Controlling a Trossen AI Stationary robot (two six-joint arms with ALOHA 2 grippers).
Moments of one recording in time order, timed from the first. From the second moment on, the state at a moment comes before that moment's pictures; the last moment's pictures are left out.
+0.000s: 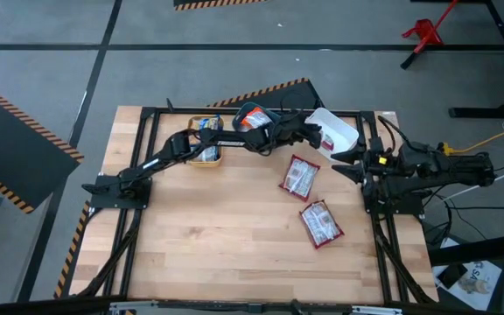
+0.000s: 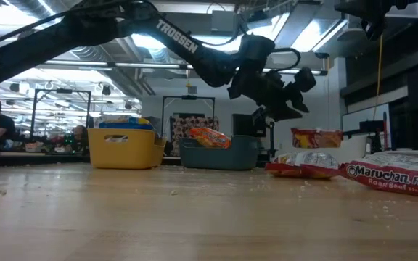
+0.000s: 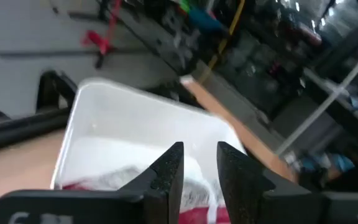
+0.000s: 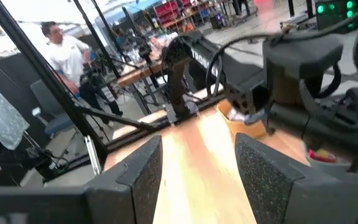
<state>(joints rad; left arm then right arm) 0.29 2.48 2.00 0.28 -0.20 -0.60 0.12 0.42 0.60 -0.26 0.20 0.42</state>
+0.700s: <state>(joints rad) 0.38 1.94 2.00 -0.21 -0.01 -0.31 0.11 0.76 0.60 -0.68 0.62 0.38</state>
